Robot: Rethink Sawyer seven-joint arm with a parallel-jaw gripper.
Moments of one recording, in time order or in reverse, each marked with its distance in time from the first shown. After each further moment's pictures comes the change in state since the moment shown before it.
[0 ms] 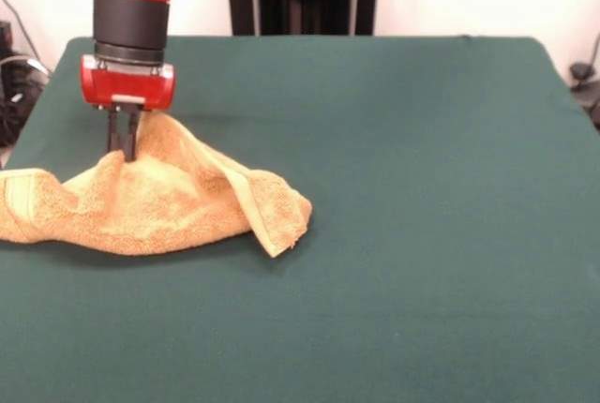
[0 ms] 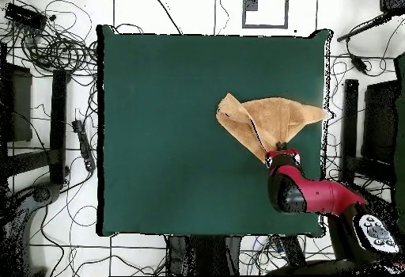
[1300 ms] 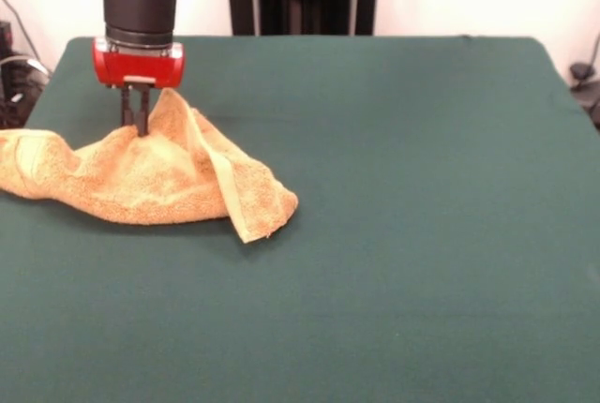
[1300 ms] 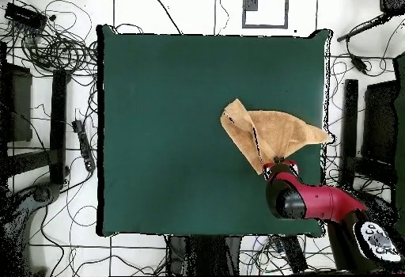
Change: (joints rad) arm -0.001 -0.043 0.000 0.056 0.014 0.151 0.000
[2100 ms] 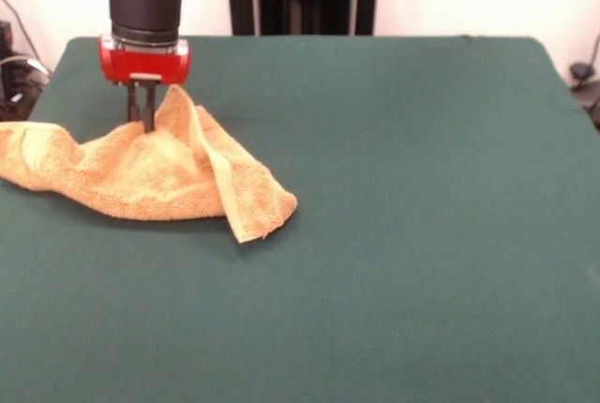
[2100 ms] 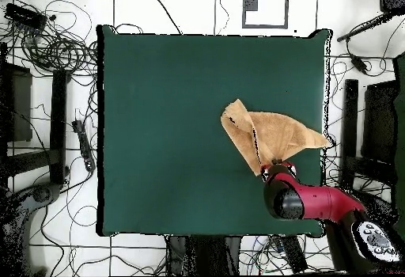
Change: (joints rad) arm 0.014 -0.011 0.000 0.016 0.007 0.042 0.000
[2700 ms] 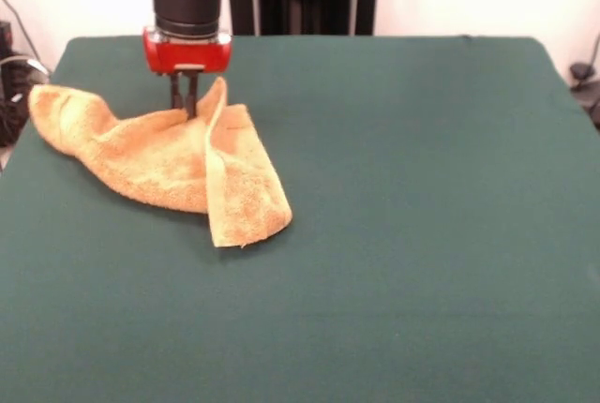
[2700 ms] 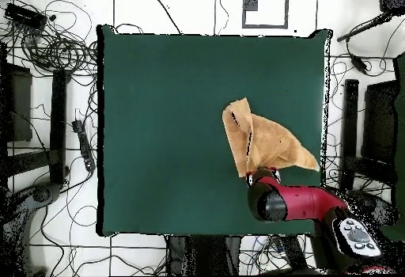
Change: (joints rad) arm 0.086 -0.016 -0.017 0.061 0.024 0.046 0.000
